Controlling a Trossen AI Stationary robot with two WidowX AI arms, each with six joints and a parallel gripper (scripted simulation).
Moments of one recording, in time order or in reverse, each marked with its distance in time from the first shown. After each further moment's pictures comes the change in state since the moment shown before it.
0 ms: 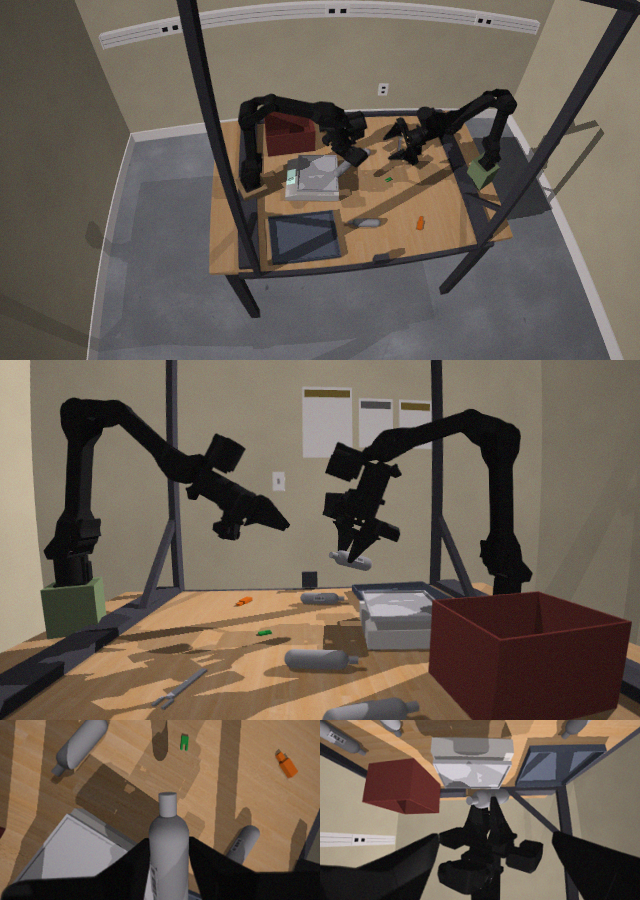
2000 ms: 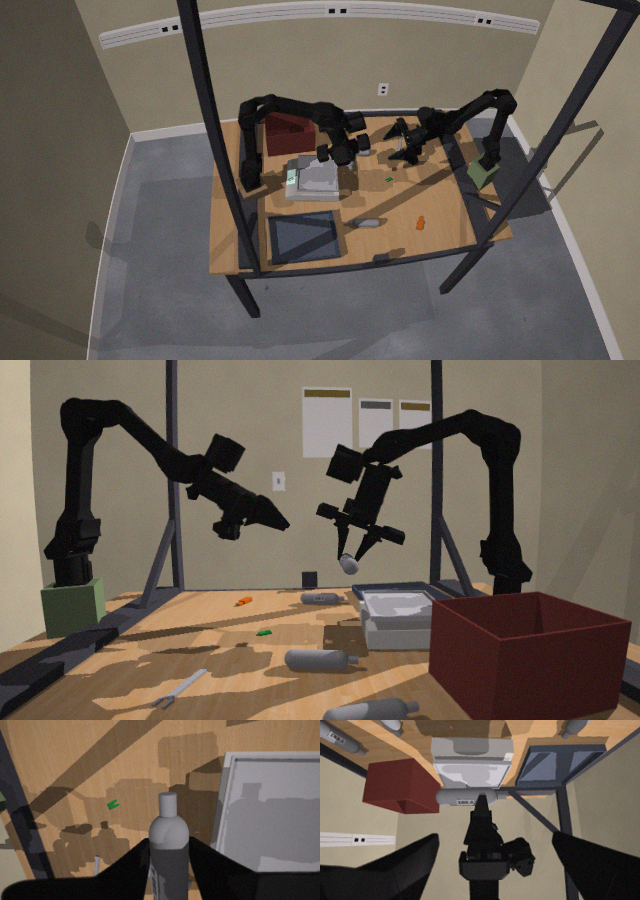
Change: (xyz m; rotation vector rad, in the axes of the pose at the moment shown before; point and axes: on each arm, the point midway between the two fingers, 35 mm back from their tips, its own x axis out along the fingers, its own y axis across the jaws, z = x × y) left arm 0.003 0.005 -0.001 2.172 0.011 0.000; right arm 0.000 0.000 0.000 0.000 0.000 0.000
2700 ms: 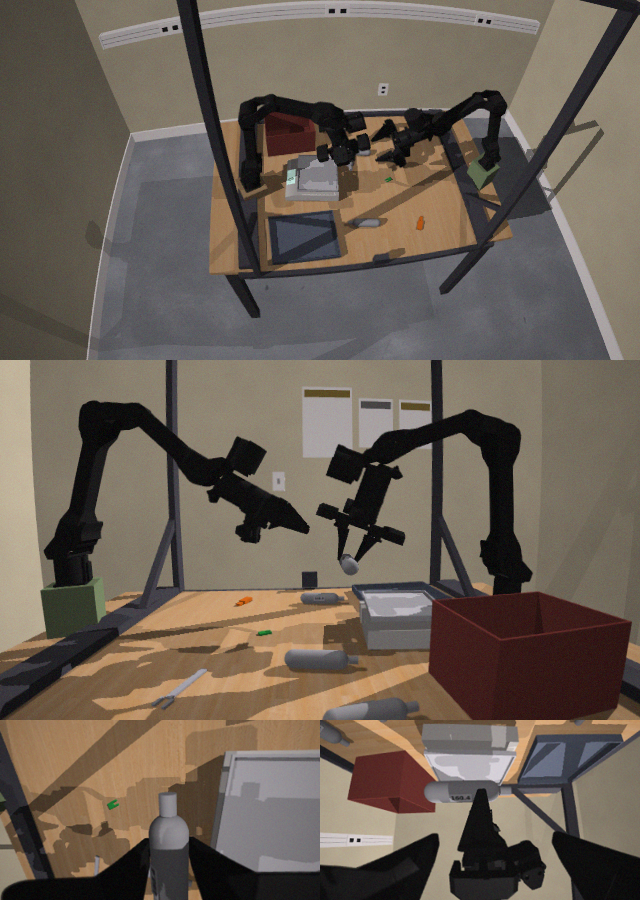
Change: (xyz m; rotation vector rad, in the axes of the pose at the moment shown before) left arm 0.001 0.000 -0.001 0.004 0.001 0.000; right arm 0.042 -0.001 -0.016 -0.001 0.003 0.000
